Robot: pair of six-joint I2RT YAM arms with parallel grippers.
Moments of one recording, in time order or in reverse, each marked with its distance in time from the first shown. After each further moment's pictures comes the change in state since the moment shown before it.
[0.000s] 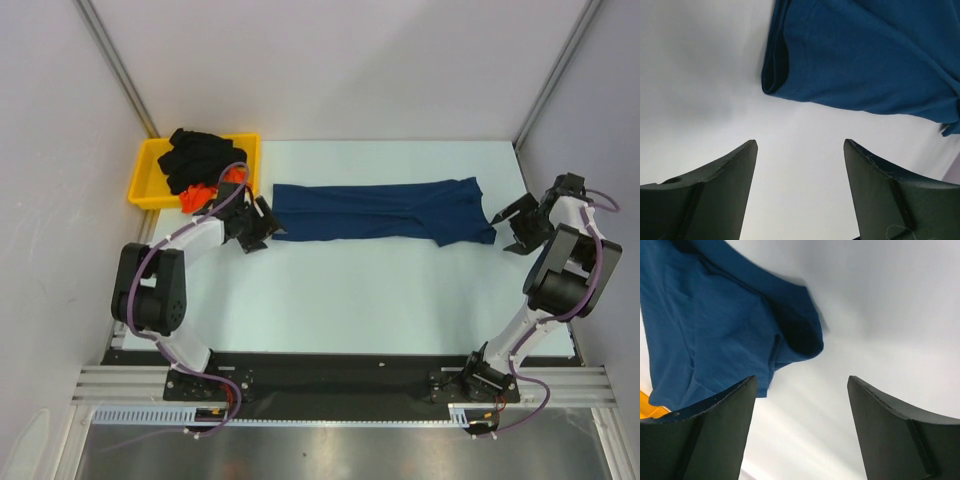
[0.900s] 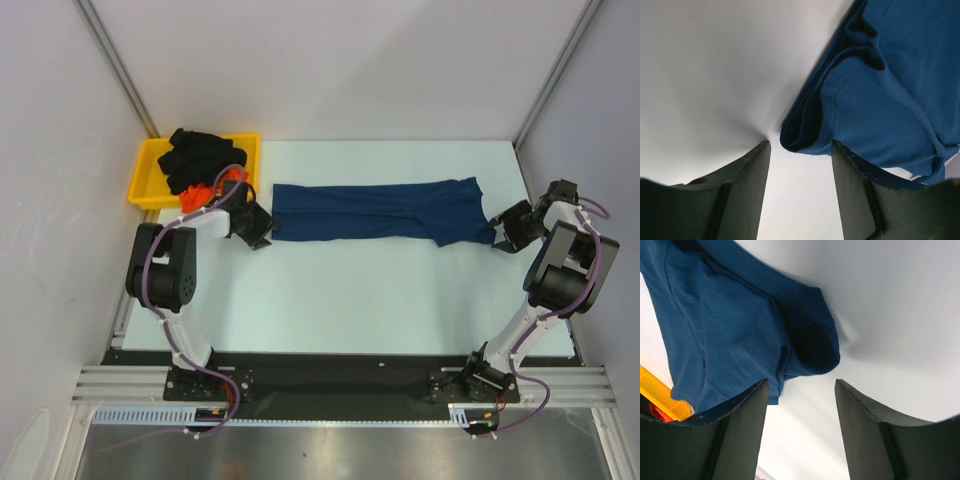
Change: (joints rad) left arm 0.029 0.186 0.066 0.050 -0.038 -0.249; right arm -0.001 0.032 -0.086 0.114 -0.103 0.075
